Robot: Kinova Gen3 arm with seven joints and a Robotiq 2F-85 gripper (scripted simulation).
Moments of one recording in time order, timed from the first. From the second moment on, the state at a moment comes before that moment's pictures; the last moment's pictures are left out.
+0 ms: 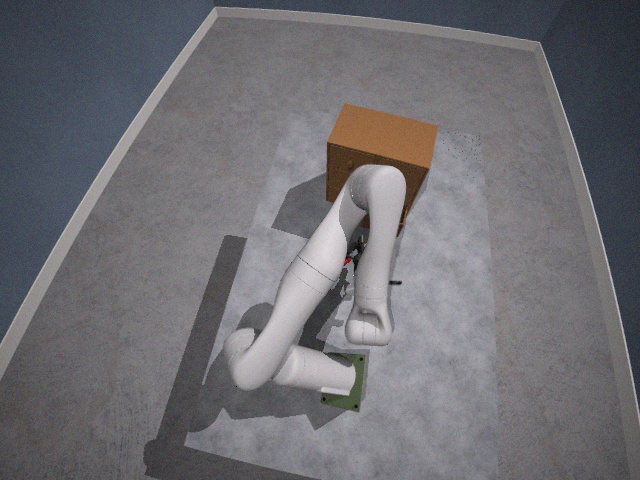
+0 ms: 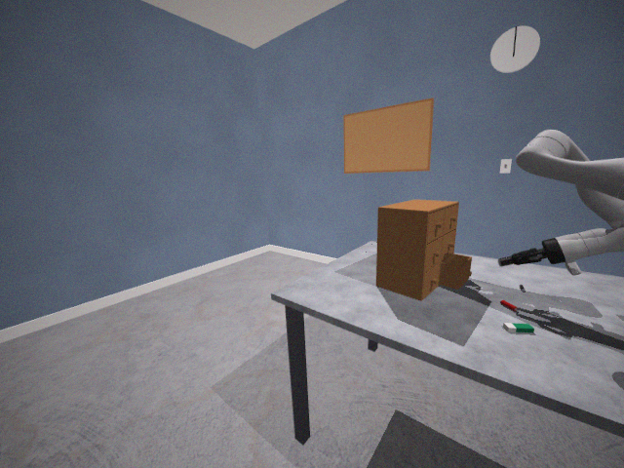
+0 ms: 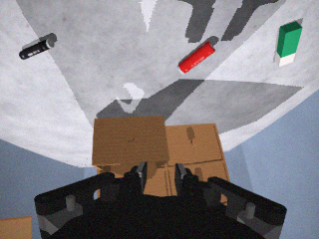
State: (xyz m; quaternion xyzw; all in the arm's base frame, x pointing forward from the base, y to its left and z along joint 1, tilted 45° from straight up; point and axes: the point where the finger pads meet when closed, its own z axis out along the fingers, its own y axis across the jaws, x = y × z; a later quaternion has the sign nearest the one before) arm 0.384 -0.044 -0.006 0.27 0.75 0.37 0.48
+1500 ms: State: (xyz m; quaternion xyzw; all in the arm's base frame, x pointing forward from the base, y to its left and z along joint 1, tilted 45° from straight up) arm 0.297 -0.102 0.047 0.10 0.90 0.43 0.01
